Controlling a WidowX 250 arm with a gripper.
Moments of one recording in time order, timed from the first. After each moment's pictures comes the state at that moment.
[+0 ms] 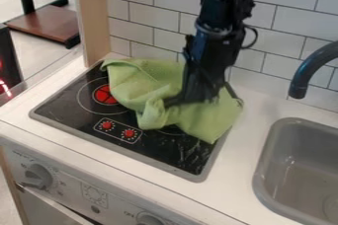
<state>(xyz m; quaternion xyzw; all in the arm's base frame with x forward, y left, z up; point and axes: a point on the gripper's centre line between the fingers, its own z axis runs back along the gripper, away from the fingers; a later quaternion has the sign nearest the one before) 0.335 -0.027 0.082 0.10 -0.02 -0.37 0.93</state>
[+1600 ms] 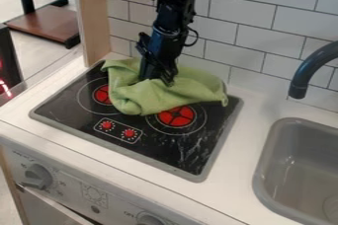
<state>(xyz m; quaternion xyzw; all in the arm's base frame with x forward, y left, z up) 0.395 0.077 0.033 0.15 0.00 -0.24 0.96</state>
